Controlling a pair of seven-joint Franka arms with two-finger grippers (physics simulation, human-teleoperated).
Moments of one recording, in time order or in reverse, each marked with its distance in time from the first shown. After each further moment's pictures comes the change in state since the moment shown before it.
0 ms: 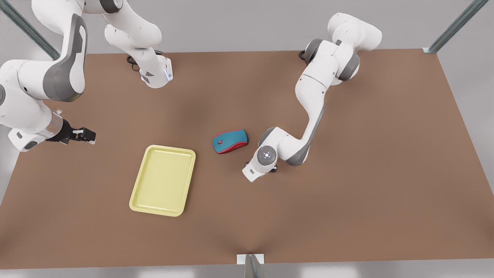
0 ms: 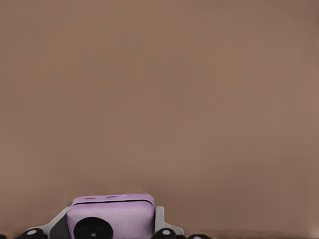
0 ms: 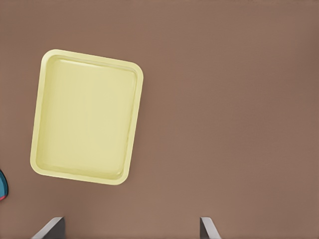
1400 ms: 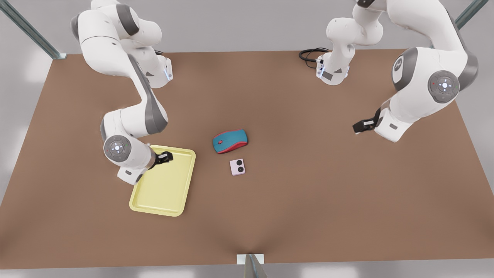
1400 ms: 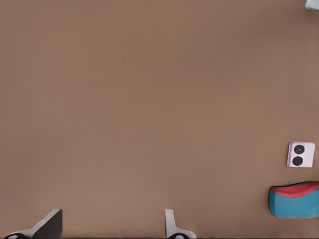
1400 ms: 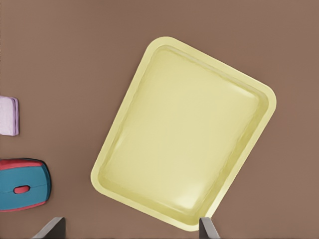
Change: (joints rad) left arm 0.440 -0.834 0.079 -0.367 0.011 -0.539 0.182; right arm 0.195 0.330 0.200 0.076 -0.028 0.146 0.103
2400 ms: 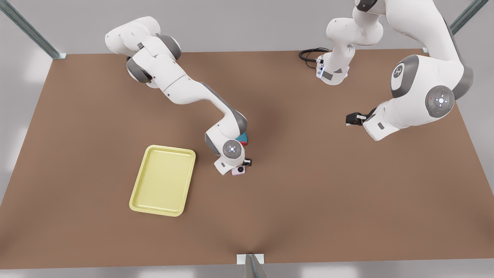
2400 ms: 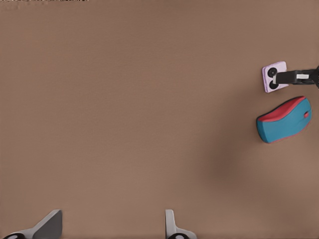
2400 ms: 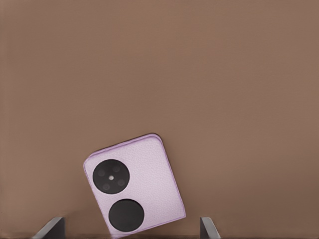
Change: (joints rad) left arm 0.000 0.044 0.001 0.008 -0.073 -0.081 0.331; right arm 0.386 0.456 0.033 0.205 0.008 0.326 0.813
